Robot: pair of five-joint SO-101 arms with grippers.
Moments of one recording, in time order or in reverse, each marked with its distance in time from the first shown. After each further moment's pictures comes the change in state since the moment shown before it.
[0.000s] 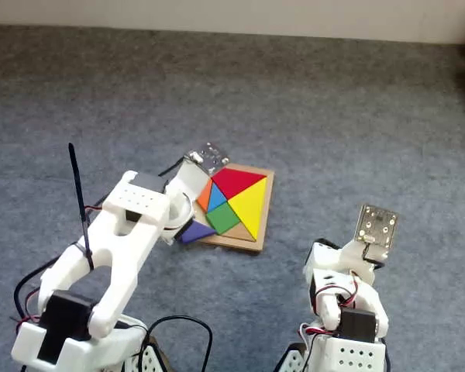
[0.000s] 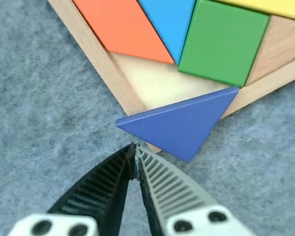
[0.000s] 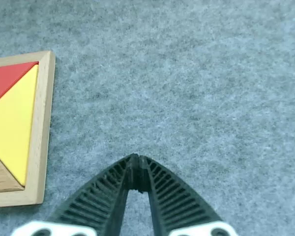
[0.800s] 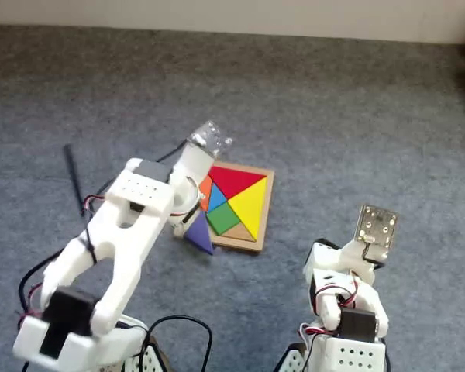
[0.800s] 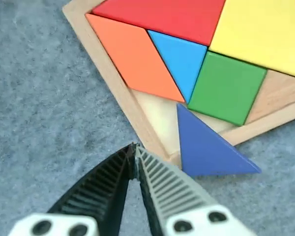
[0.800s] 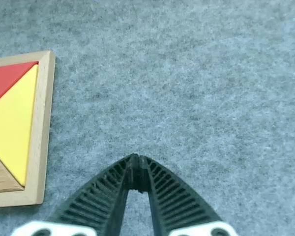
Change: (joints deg) left arm 1.2 1.7 -7.2 0.5 4.1; right arm 0.0 0.0 0.0 0.0 0.0
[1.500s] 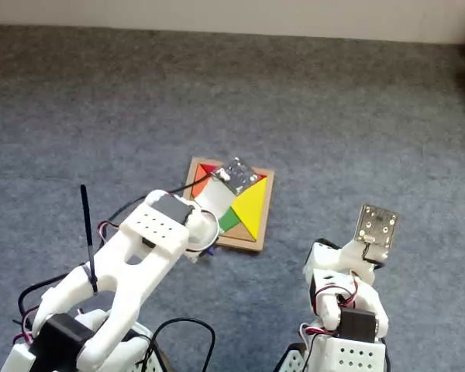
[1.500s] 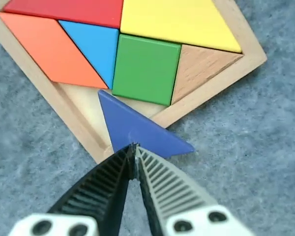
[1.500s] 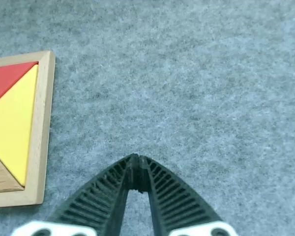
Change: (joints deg) left arm 11.2 -10.7 13.3 -3.4 4.6; right arm 0.0 0.0 0.0 0.0 0.0
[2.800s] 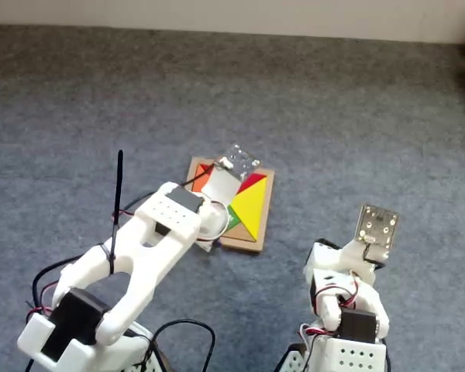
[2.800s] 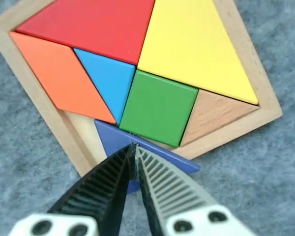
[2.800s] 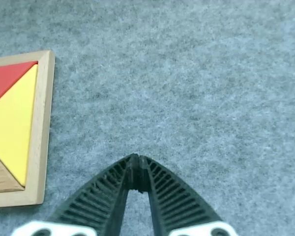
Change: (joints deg) left arm 0.2 11.2 -4.5 -7.5 7.1; right arm 0.0 0.0 0.0 0.0 0.0
